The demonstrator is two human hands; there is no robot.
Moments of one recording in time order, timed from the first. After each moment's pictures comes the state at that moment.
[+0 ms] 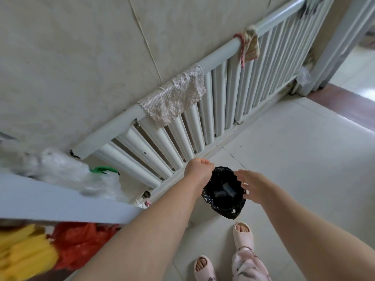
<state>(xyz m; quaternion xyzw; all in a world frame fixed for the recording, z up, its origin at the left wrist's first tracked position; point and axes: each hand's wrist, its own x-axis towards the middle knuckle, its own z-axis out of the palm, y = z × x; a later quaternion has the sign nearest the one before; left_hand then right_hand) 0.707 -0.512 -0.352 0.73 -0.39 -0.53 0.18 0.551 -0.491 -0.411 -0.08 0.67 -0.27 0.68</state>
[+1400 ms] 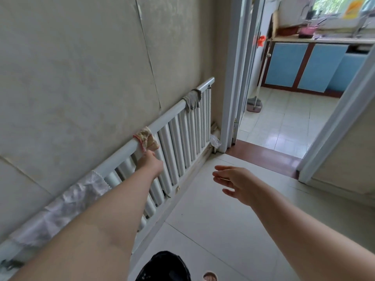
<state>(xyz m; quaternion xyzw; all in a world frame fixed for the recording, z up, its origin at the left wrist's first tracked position) 0.483 -0.723 -0.239 0.70 -0.65 -0.29 0.13 0.295 -0.563 -0.227 -0.15 0.65 -0.48 0.56</state>
